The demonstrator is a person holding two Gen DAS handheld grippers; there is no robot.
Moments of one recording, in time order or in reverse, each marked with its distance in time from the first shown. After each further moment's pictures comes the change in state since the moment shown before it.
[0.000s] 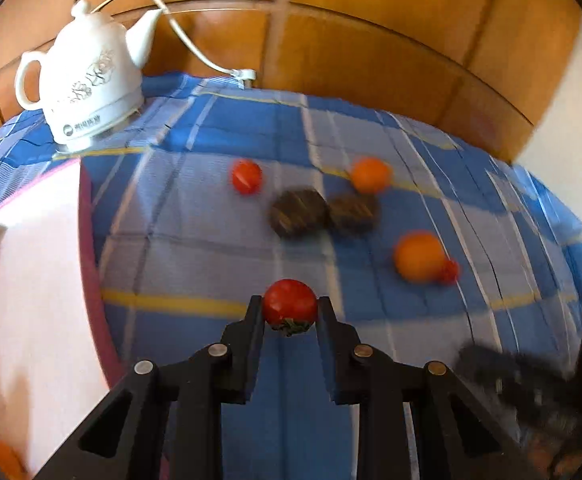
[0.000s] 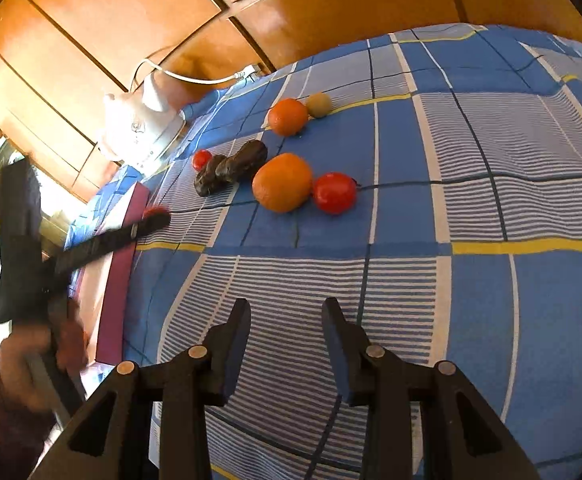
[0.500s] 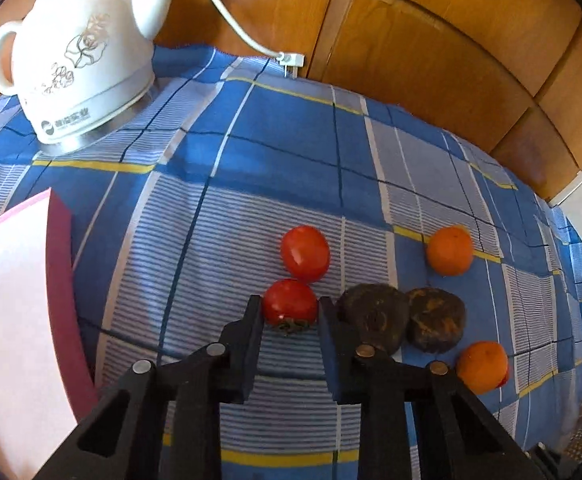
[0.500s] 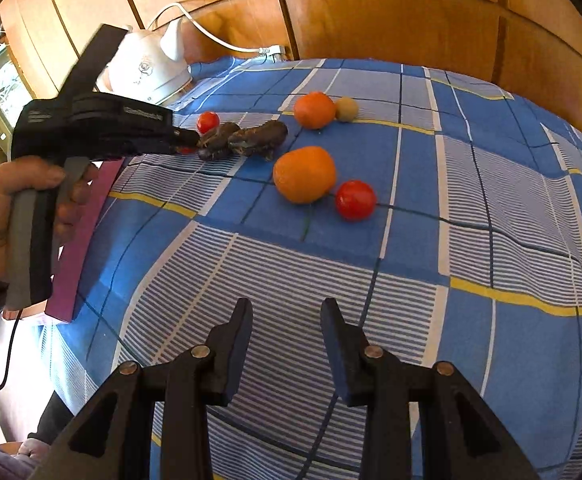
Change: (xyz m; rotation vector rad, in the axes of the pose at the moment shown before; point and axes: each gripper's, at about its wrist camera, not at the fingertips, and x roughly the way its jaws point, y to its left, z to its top) left arm 0.069 0.050 0.084 -0.144 0.095 0.032; right arm 0.007 0.037 -0.008 -0.261 0.042 -0.215
